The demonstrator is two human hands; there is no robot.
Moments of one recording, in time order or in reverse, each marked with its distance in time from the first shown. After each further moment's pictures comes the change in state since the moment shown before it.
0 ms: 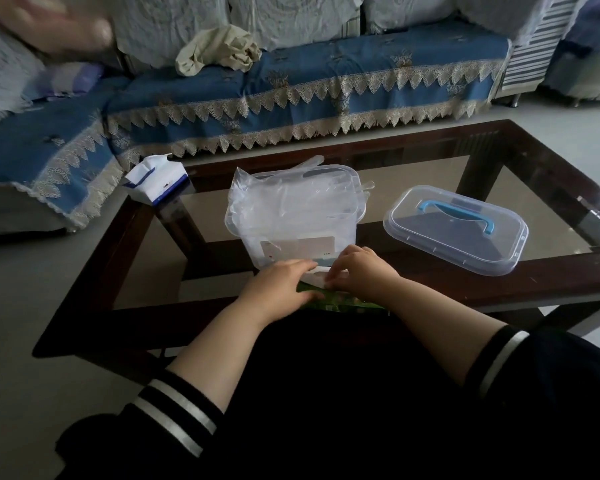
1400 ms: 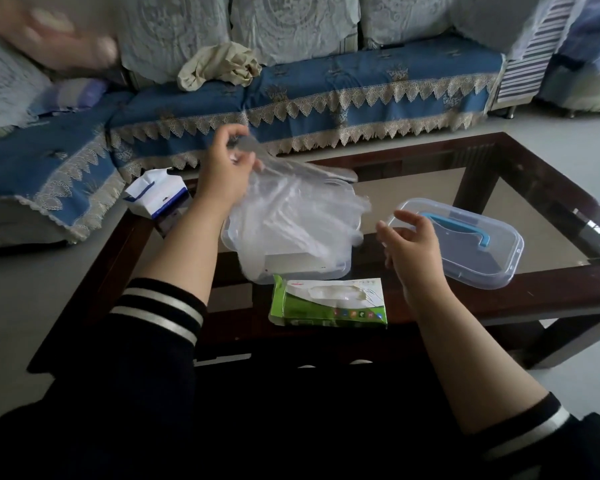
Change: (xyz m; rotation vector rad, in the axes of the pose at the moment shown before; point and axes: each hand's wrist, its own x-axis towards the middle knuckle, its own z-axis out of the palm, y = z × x) left_hand 0.064 0.000 -0.137 -0.580 0.692 -0.091; right_hand -0.036 0.003 -0.047 1.107 0.643 0.147
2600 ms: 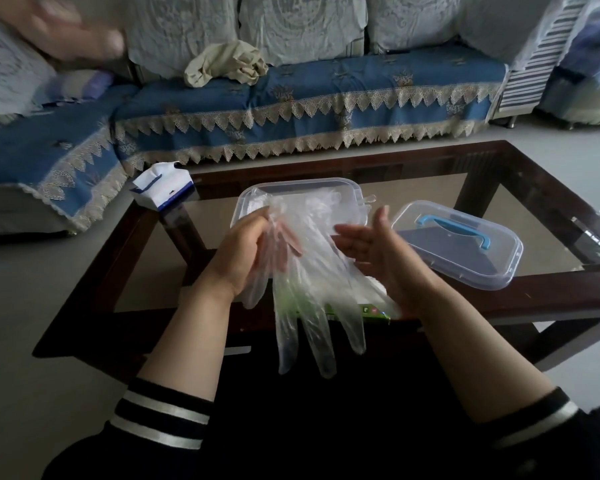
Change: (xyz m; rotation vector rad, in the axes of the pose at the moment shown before) left_hand -0.113 0.003 -0.010 -0.511 -0.376 -0.207; right_hand -0.018 -0.009 0.015 0.008 -0.643 0.172
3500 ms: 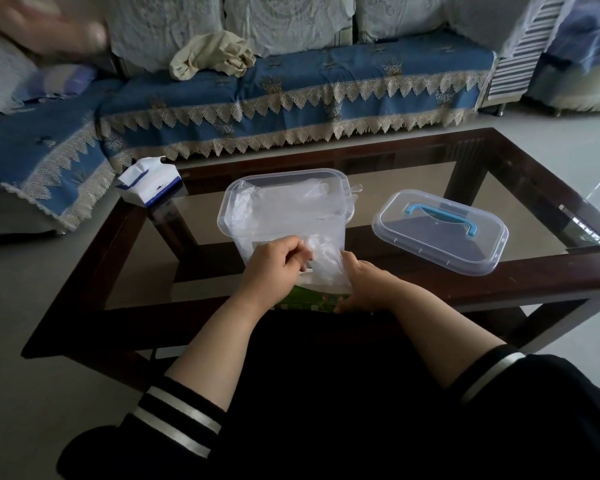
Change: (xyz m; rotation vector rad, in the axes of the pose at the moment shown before) left_hand 0.005 -0.060 0.032 0.704 0.022 0.194; right_hand 0.026 0.056 -0.024 -1.187 -0.104 0.233
